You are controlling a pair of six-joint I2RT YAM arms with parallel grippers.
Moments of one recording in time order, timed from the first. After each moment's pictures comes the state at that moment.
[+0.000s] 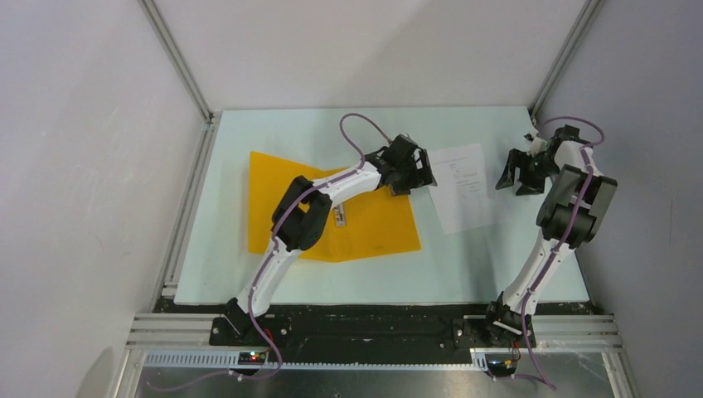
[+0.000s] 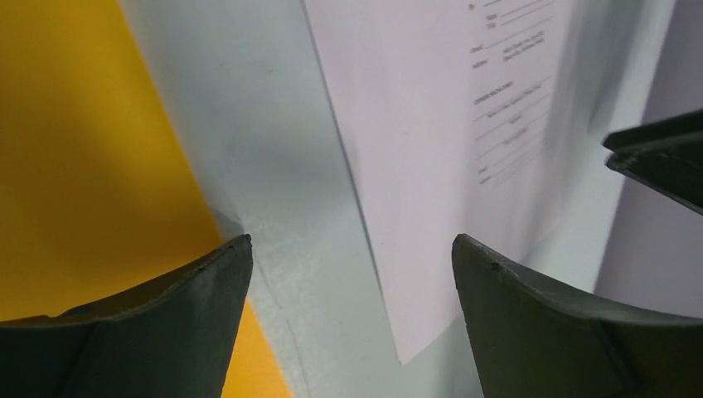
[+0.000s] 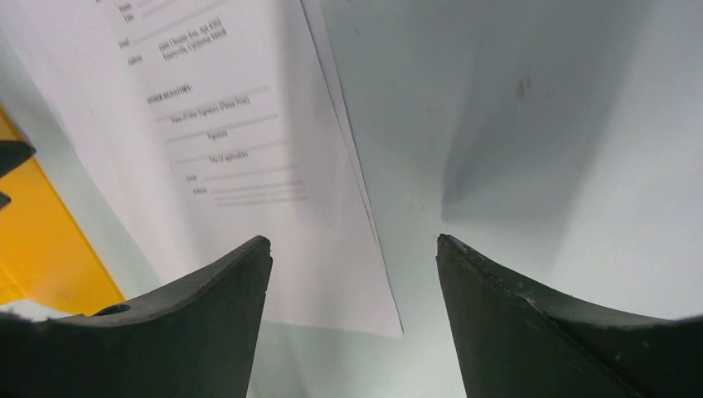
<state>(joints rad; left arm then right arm) -0.77 2.43 2.01 -0.37 0.10 -0.90 -0.43 2.10 1.64 -0.87 -0.48 -0.24</state>
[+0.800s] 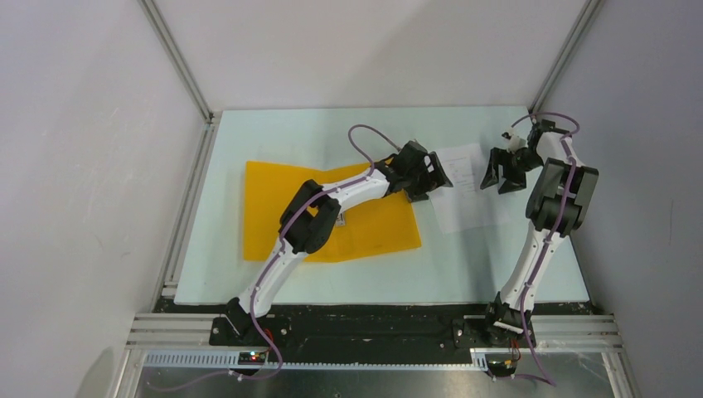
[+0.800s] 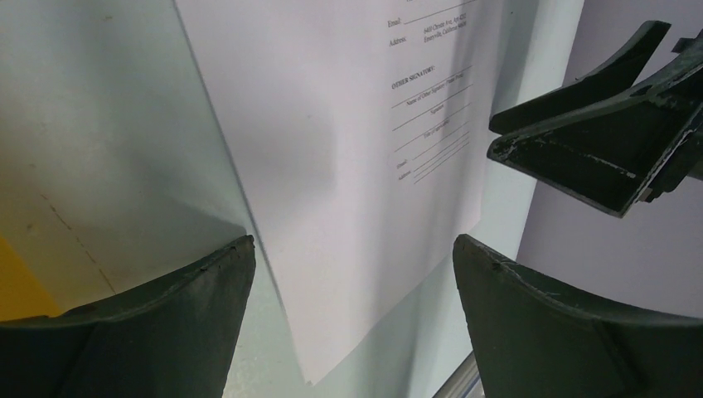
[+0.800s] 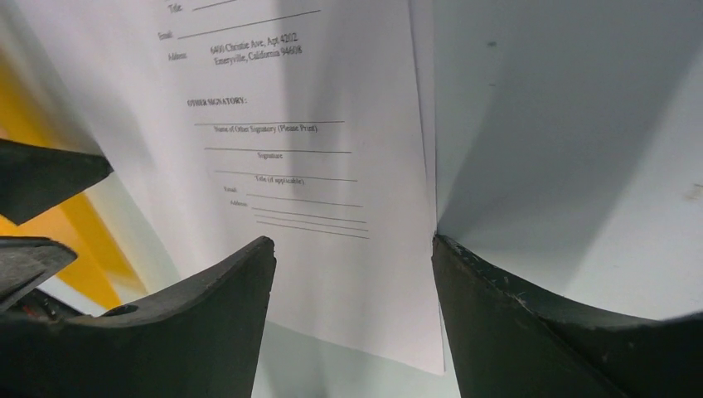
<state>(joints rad) -0.82 2.49 2.03 -0.24 0.16 -1.08 -0.32 2.24 1.80 -0.99 -0.47 -0.27</state>
